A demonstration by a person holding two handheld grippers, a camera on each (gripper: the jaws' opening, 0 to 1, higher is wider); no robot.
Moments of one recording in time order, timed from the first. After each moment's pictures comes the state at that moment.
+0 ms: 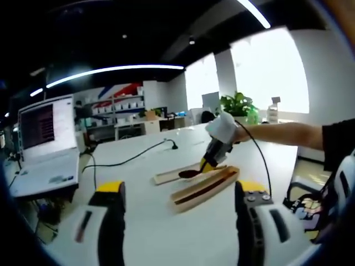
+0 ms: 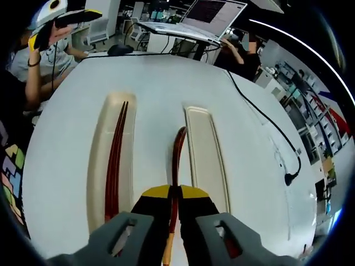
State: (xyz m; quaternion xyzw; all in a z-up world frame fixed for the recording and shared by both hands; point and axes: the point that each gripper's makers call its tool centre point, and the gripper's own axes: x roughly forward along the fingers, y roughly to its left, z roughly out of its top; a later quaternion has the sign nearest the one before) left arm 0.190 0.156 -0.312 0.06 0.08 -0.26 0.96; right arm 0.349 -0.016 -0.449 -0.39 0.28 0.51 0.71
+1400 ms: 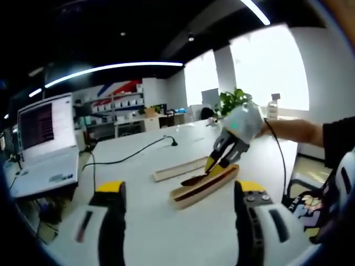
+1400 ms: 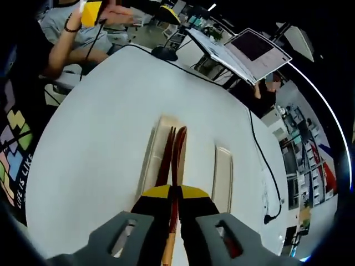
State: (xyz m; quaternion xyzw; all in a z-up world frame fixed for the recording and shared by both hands) left arm 0.187 0.156 -0.317 0.07 0.09 -0.26 0.96; right arm 0.281 0.027 -0.429 -0.52 0.16 0.54 0.65
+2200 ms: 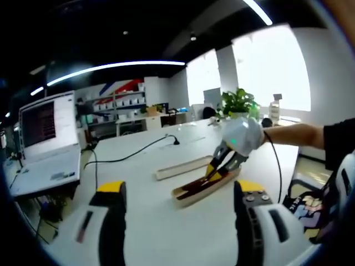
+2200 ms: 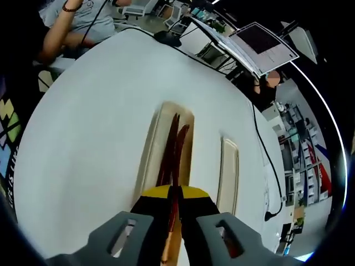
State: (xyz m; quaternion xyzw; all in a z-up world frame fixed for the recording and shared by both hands) left arm 0.189 0.161 -0.318 0.06 0.09 -0.25 0.96; right arm 0.289 0.021 -0.451 -0.53 0.18 0.52 0.65
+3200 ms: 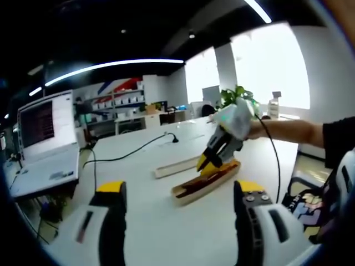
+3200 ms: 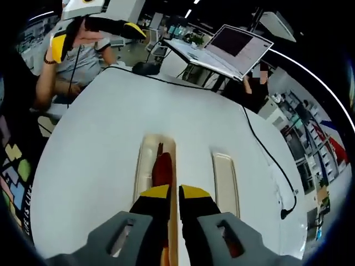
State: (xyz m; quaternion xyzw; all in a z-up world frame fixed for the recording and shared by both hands) left arm 0.189 0.159 -0.323 0.07 0.10 -0.25 0.96; right arm 0.291 0.049 -0.427 -0.41 0.19 0.56 0.70
